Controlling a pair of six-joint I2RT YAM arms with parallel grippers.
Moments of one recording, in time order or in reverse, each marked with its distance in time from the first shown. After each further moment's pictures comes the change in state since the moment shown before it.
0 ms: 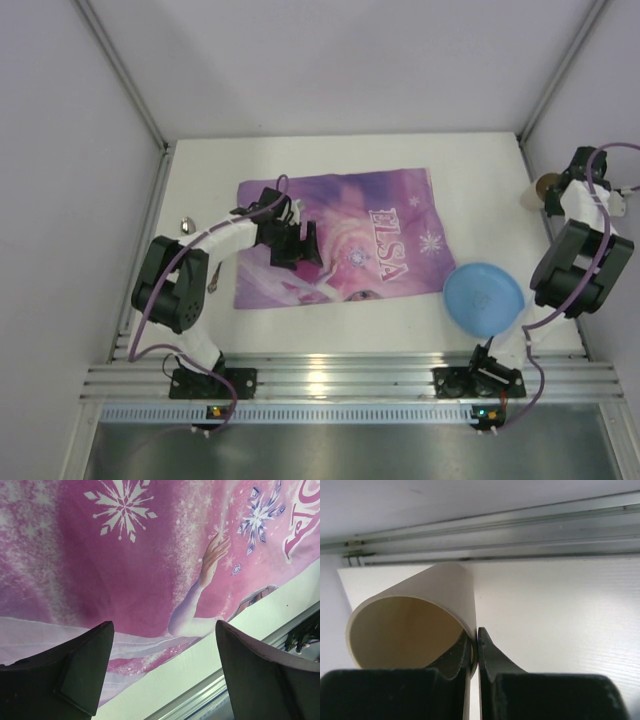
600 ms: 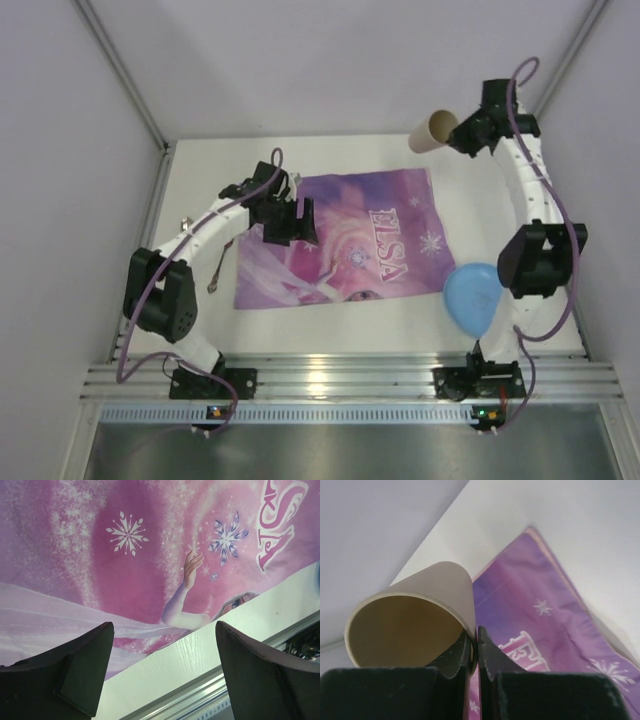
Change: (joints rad) left arm 0.000 -0.063 0.229 -0.221 -0.116 0.052; right arm 0.486 0.038 0.449 -0.200 -0.254 -0.330
